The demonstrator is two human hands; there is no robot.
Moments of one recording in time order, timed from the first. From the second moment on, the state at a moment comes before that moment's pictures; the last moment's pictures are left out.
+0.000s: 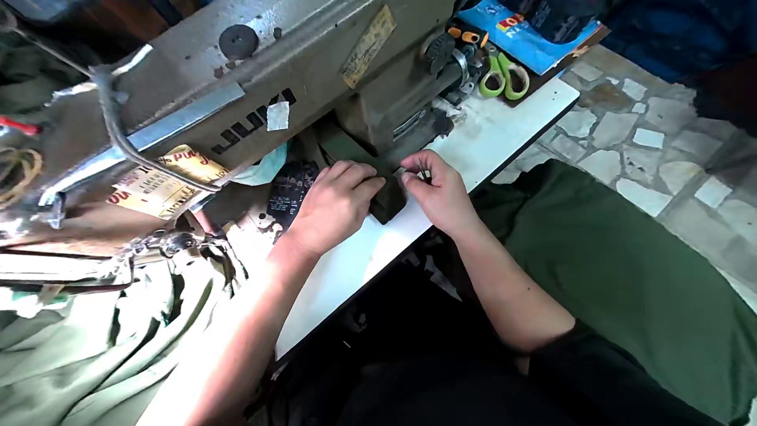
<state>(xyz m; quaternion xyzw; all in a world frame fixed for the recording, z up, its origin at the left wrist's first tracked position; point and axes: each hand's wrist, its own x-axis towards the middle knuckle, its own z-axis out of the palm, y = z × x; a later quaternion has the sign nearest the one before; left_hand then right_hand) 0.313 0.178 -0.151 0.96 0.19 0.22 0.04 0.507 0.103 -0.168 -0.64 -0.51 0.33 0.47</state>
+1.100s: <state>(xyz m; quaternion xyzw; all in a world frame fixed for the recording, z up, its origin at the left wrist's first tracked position) 0.349 0.231 -0.119 0.78 0.63 0.04 -0.04 0.499 0.112 -0.169 -0.59 -0.65 0.24 0.42</state>
